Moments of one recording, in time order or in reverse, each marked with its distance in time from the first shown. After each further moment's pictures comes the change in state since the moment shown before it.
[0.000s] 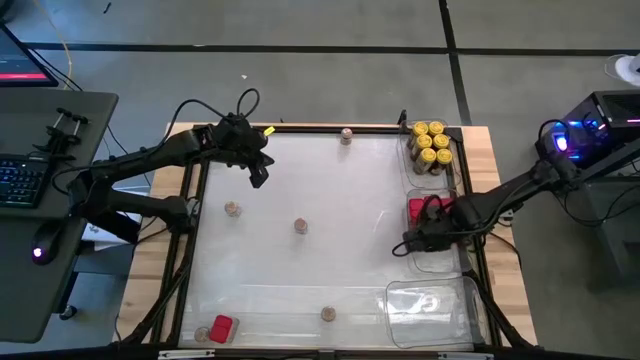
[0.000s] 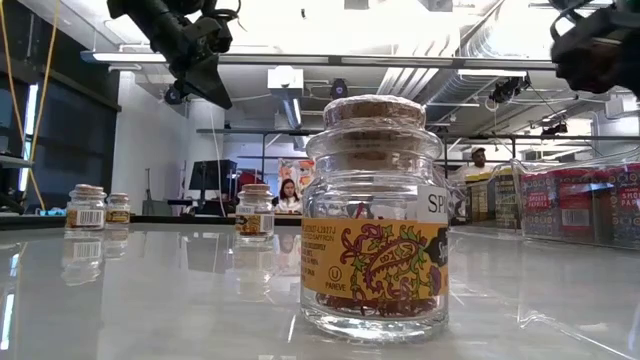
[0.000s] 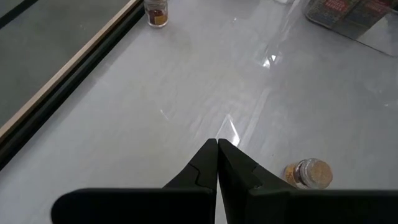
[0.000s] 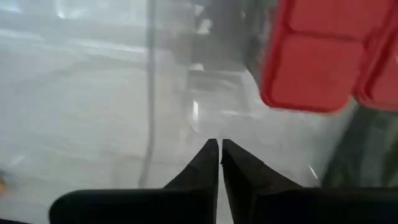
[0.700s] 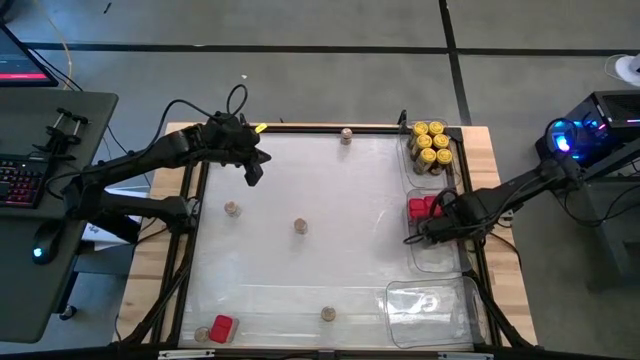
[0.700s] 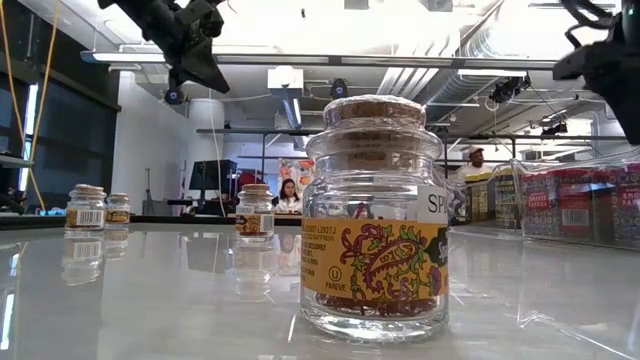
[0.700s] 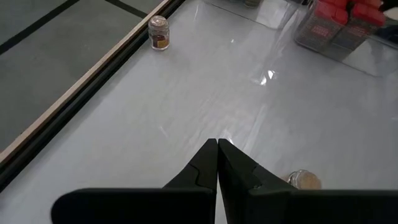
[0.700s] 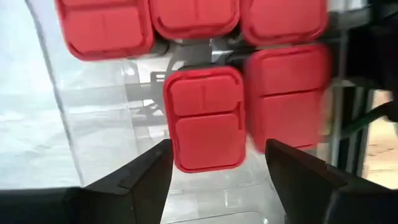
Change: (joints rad) left arm 0.000 -0.075 0.000 0.010 -0.005 -0.010; right arm -0.022 -0.076 -0.006 -0.240 0.137 0.185
